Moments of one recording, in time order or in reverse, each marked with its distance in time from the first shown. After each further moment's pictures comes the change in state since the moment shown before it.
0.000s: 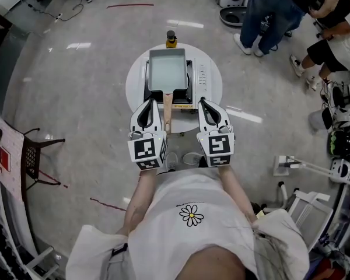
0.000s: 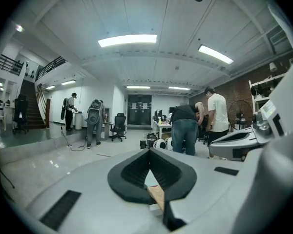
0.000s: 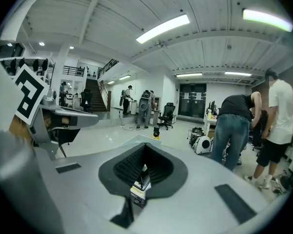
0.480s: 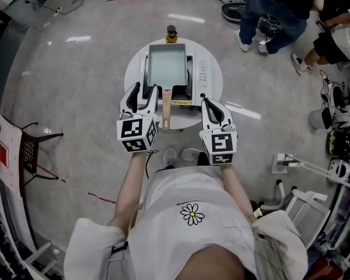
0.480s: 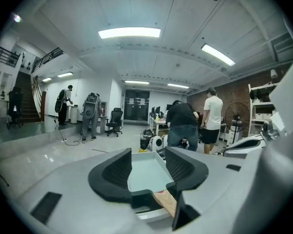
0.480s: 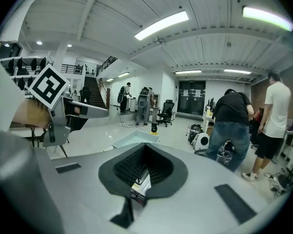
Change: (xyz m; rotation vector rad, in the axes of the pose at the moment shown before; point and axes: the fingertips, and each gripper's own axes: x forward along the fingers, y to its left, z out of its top) left arm 0.034 0.023 0.005 -0.039 0.054 -0.059; right arm -0.003 -0.010 -0.014 0.008 0.036 -0.010
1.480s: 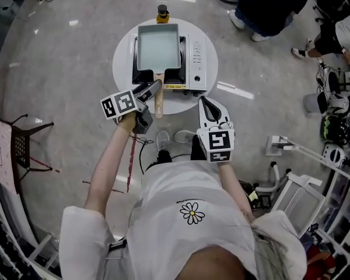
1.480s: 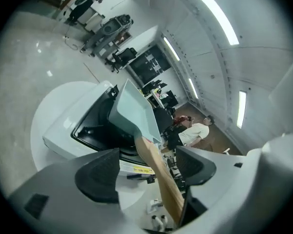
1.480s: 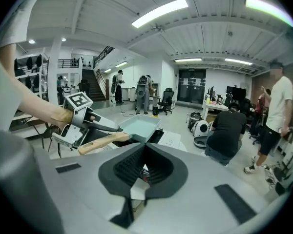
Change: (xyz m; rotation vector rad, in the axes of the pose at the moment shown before) left arm 0.044 -0.019 -0.141 -0.789 0.434 -0.383; right arm -0.015 0.010 -0.053 0.032 0.139 0.007
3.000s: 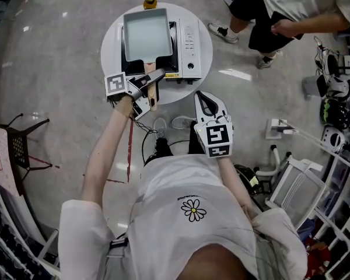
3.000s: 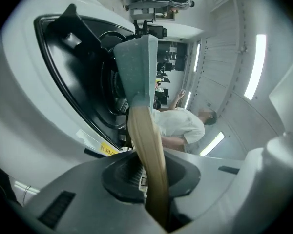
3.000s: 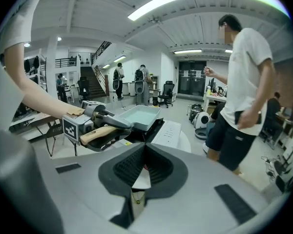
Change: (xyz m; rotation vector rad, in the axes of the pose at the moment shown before) left arm 0.046 -0.033 -0.035 -0.542 0.189 -0.379; right arm -0.003 0.002 -0.032 0.032 0.078 0.028
